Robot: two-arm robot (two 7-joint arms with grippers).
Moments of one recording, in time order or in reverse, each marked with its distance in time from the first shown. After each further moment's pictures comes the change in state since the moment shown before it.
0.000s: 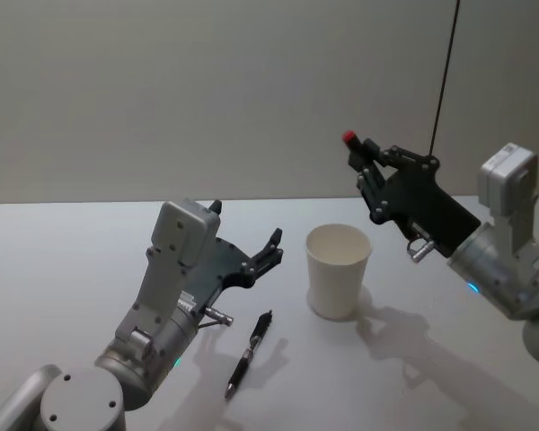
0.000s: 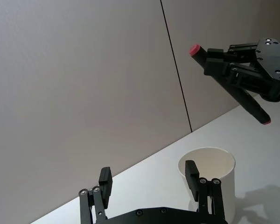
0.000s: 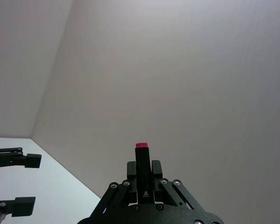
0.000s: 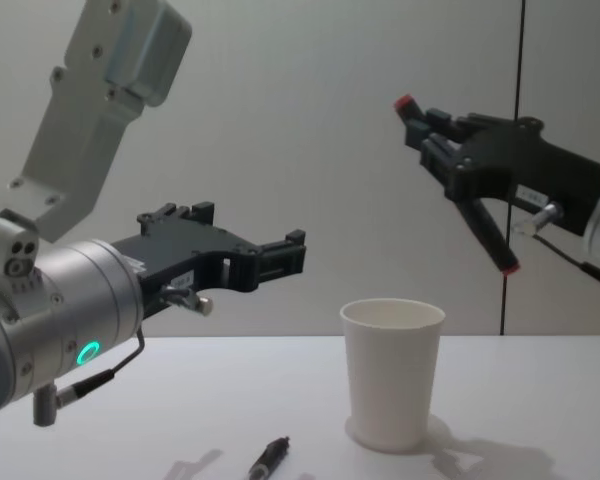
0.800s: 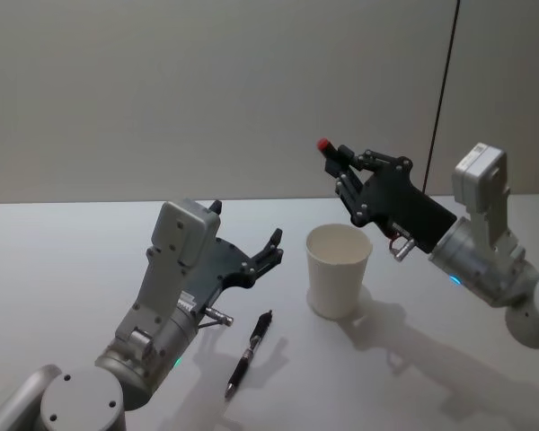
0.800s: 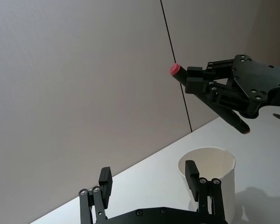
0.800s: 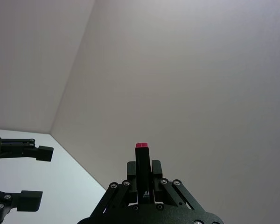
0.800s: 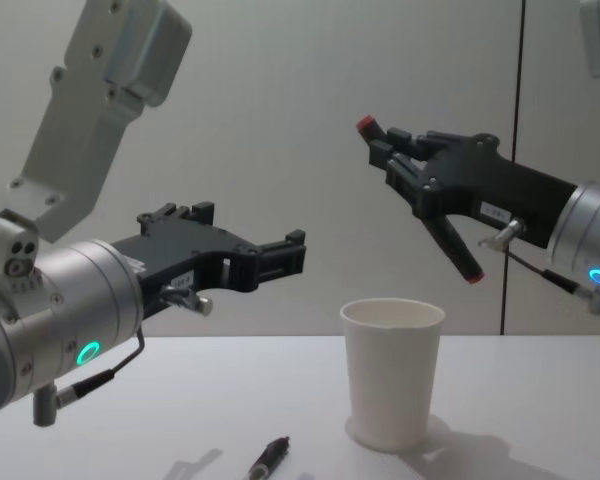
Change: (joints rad) left arm 0.000 0.000 0.000 0.000 0.000 0.000 0.000; right arm 0.115 -0.039 -0.017 0.196 0.008 -0.092 0.123
